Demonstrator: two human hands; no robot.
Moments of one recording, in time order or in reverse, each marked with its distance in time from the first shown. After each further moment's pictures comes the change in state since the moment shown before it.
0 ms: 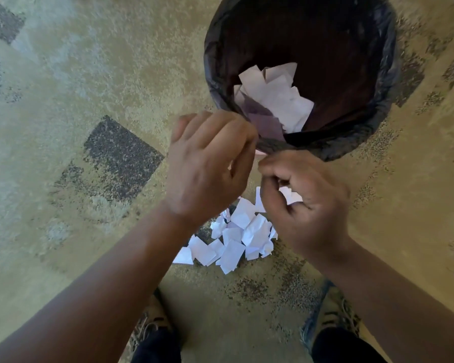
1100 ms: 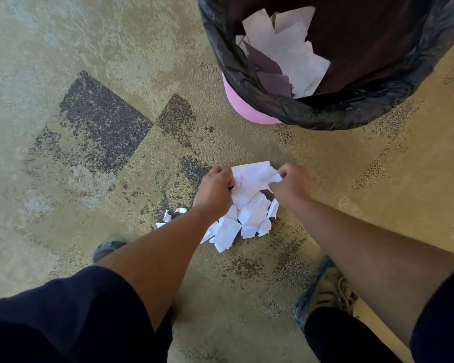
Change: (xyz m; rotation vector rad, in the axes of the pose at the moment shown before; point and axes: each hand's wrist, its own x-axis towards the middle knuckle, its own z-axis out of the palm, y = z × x) left_hand -0.183 -0.055 0.136 -0.096 -0.873 -0.797; right_hand -0.118 0.174 0.079 -0.362 -0.541 1.178
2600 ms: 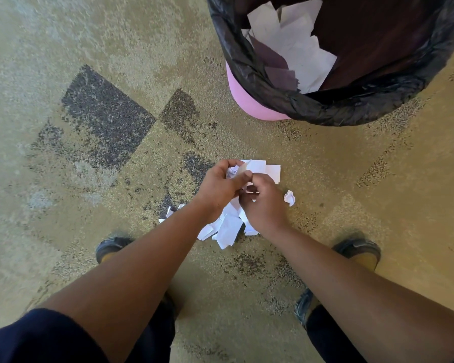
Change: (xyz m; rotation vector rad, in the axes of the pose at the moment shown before) left_hand -0.015 0.024 -0.025 -1.149 -0.193 -0.340; right_hand -0.080 -0.026 0.027 0.373 -0.092 -0.423
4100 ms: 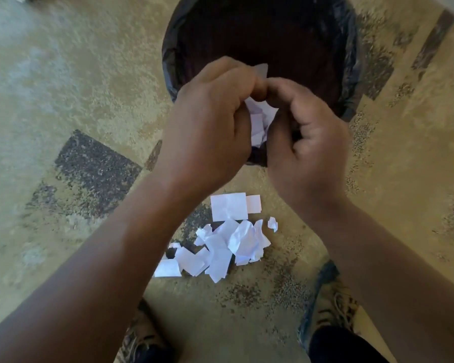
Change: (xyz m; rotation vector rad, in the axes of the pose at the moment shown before) left_hand -0.108 0.215 0.079 1.032 0.253 1.330; right_hand 0.017 -0.179 -0.139 -0.040 0.557 -0.641
